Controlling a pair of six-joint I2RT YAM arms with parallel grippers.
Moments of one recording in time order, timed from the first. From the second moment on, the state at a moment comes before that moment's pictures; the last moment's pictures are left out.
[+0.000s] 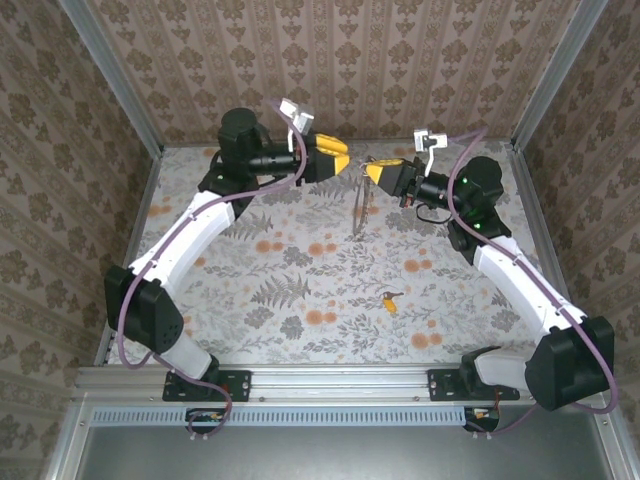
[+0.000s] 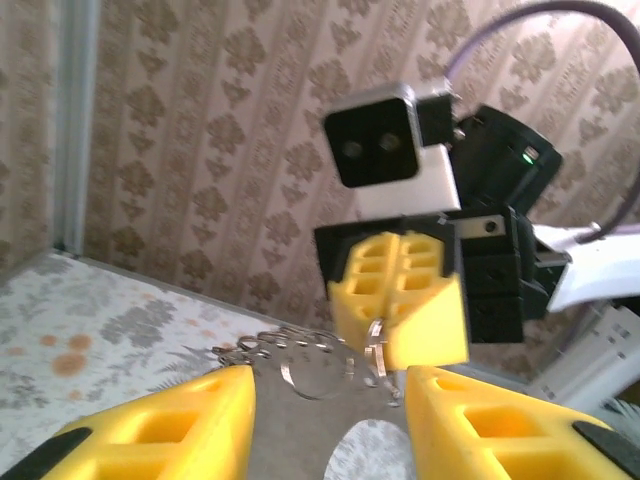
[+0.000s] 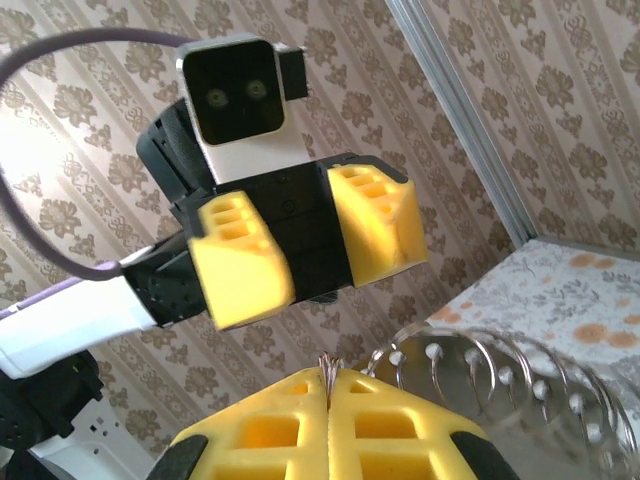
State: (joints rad) left arm -0.51 1.58 1.48 0.16 1.06 -0.37; right arm 0.25 1.25 1.00 0.51 -0.89 0.73
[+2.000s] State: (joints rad) left arm -0.62 1.69 1.47 0.50 0.98 -0.62; right arm 0.25 1.26 0.95 0.70 -0.72 0.81
